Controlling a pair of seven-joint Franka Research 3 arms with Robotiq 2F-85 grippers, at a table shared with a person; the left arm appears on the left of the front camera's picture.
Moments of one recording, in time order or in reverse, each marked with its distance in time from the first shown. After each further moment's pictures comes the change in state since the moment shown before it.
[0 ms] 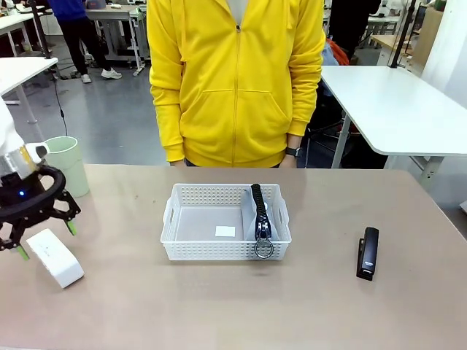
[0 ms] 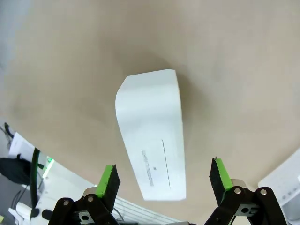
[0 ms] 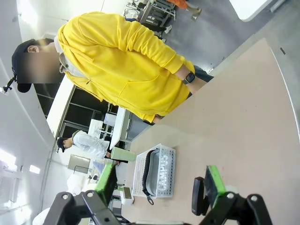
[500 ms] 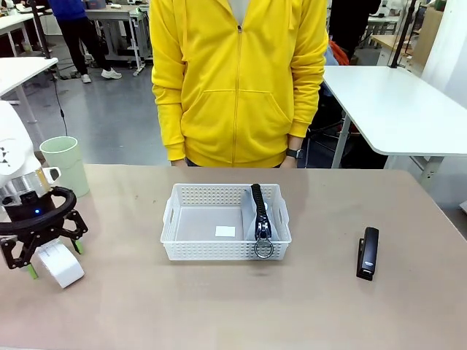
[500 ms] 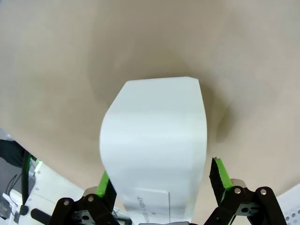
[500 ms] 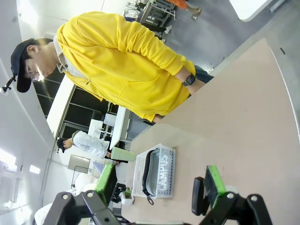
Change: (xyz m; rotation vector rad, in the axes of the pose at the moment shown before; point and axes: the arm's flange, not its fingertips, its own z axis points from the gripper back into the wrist) left arm 0.009 -0.007 -0.047 0.061 0.063 0.076; right arm 0.000 0.000 0.000 0.000 0.000 0.000
